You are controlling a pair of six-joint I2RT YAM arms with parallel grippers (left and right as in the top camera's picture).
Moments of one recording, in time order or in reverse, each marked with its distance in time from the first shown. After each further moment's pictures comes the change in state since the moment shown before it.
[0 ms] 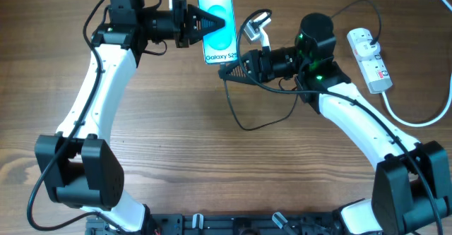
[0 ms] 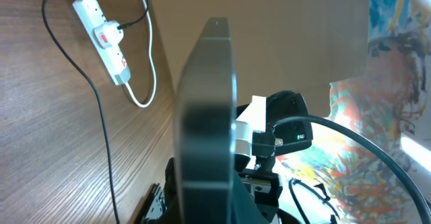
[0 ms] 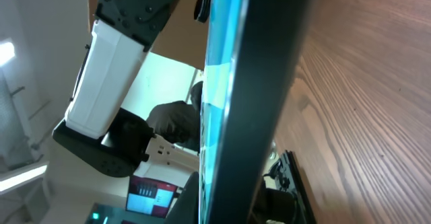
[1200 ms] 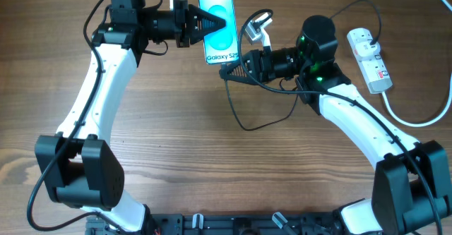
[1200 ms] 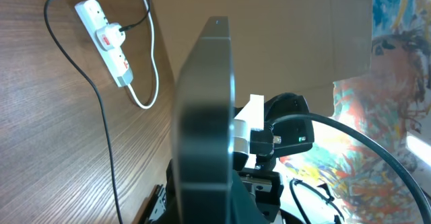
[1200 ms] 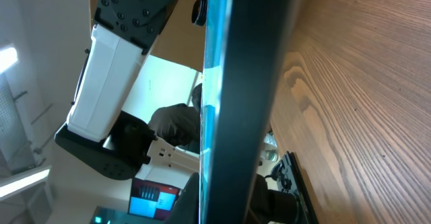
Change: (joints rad) left arm -0.006 0.000 0.007 -0.019 -0.011 0.026; right arm -0.005 0.000 -0.016 0.062 0.007 0.056
